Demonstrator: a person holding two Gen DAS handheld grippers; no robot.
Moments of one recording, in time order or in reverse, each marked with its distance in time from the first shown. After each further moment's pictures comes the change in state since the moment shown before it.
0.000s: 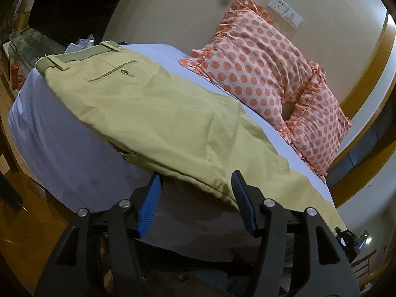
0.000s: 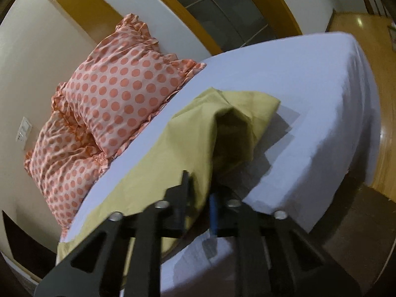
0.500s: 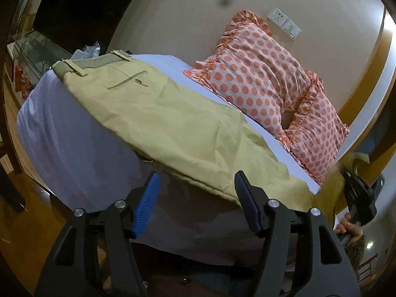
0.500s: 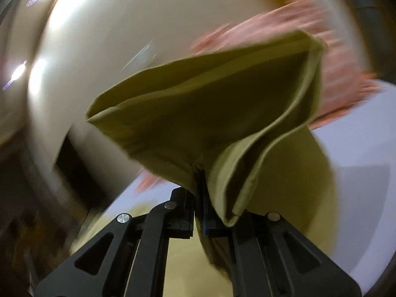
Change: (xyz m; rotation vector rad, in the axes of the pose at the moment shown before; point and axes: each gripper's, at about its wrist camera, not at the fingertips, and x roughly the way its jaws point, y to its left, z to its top) left arm -0.021 0.012 -0.007 0.004 -0.070 0.002; right arm 0.027 0.262 -0.089 -0.516 0.222 0.609
